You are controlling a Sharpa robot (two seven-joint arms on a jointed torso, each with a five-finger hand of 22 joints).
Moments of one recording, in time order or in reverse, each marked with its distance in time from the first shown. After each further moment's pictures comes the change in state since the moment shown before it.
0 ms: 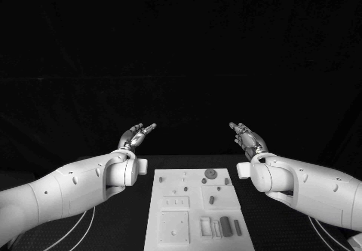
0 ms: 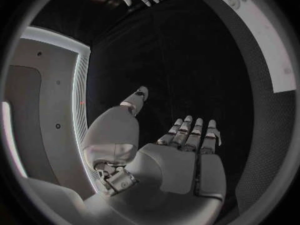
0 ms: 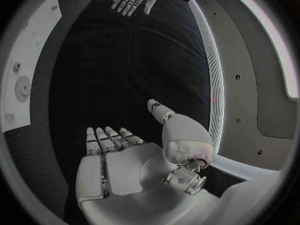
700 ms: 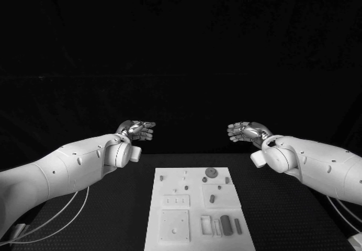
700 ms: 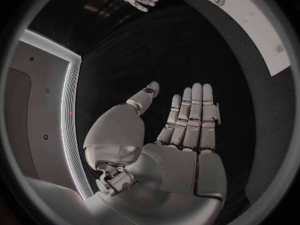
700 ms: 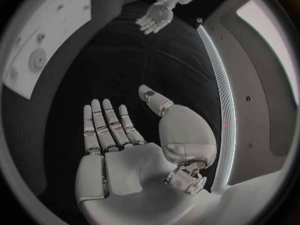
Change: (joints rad) left arm 0.086 0.059 -0.046 -0.219 -0.103 0.246 -0.199; left_hand 0.100 0.077 0.102 -0.172 0.007 0.535 0.047 0.321 0.199 0.641 -0.008 0.259 0.122 0.745 -0.087 0.336 0.378 0.132 0.684 -0.106 0.328 0.253; right arm 0.093 0.080 -0.046 -0.342 -0.344 0.358 -0.211; right_hand 0.279 -0.097 0.124 -0.191 0.004 0.418 0.034 0.391 0.346 0.658 -0.018 0.187 0.118 0.530 -0.020 0.349 0.368 0.111 0.349 0.008 0.227 0.836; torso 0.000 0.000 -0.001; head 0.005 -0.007
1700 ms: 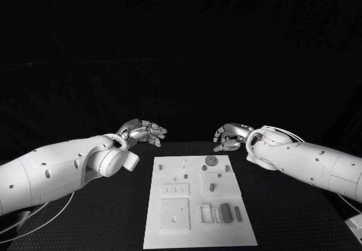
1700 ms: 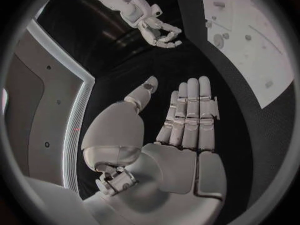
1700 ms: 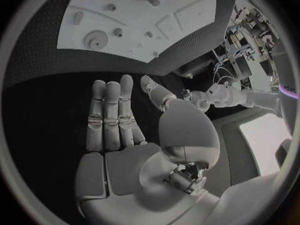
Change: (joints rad) left arm 0.012 -0.208 0.010 0.413 -0.183 0.106 0.006; left_hand 0.043 -0.092 -0.043 0.013 0.000 0.117 -0.009 -0.100 0.004 0.156 -0.038 -0.100 0.045 0.120 -0.059 0.059 0.118 -0.031 0.191 -0.087 0.000 -0.015; right arm 0.000 0.033 -0.010 0.108 -0.998 -0.045 -0.084; right_hand 0.106 -0.098 -0.079 -0.007 0.000 0.385 -0.002 -0.099 0.063 0.561 -0.196 0.305 0.502 0.618 -0.296 0.480 0.426 0.116 0.709 -0.154 0.253 0.099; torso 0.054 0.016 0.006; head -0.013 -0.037
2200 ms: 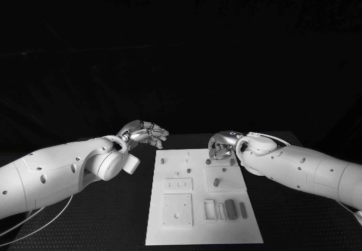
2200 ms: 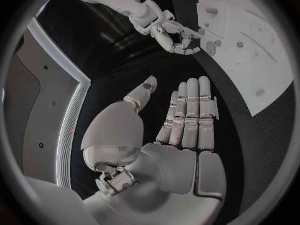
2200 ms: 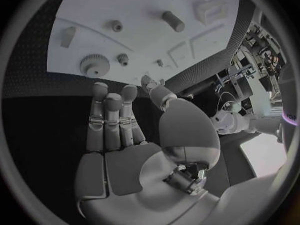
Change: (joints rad) left arm 0.002 0.002 0.000 0.037 -0.023 0.000 -0.001; left_hand -0.004 -0.004 0.003 0.003 0.000 -0.009 0.009 -0.017 0.010 0.014 -0.004 -0.012 0.021 -0.009 0.009 -0.007 0.008 -0.015 -0.013 -0.013 -0.016 0.001; right arm -0.026 0.044 -0.033 -0.017 -0.176 0.009 -0.089; right_hand 0.003 -0.013 -0.001 0.007 0.000 0.018 -0.011 -0.052 0.012 -0.059 -0.005 0.253 0.314 -0.006 -0.019 0.216 0.138 0.000 0.023 -0.027 0.151 0.000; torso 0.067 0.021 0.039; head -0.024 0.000
